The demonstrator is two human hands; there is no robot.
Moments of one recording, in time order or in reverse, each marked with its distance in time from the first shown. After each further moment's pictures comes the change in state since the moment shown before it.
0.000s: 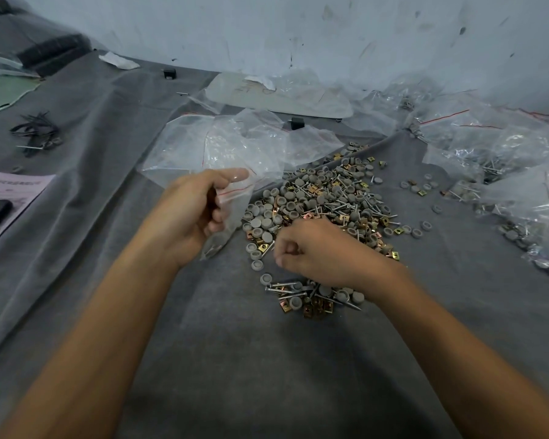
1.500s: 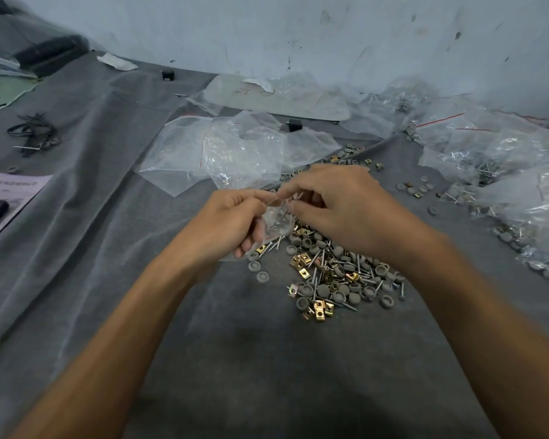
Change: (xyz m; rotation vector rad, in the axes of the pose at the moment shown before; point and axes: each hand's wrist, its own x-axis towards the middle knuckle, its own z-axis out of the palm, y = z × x) left_hand -0.017 -0.013 0.026 0.401 -0.190 0.134; right_hand -0.019 -0.024 -0.061 -0.052 0.313 -0.106
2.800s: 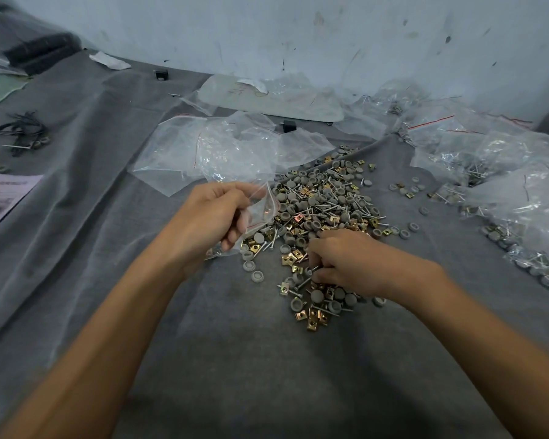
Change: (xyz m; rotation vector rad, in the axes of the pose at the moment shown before) left_hand -0.007 0.011 -0.006 -0.045 0.066 -0.036; right_hand -0.028 0.052 0.043 -0.323 -0.494 0.086
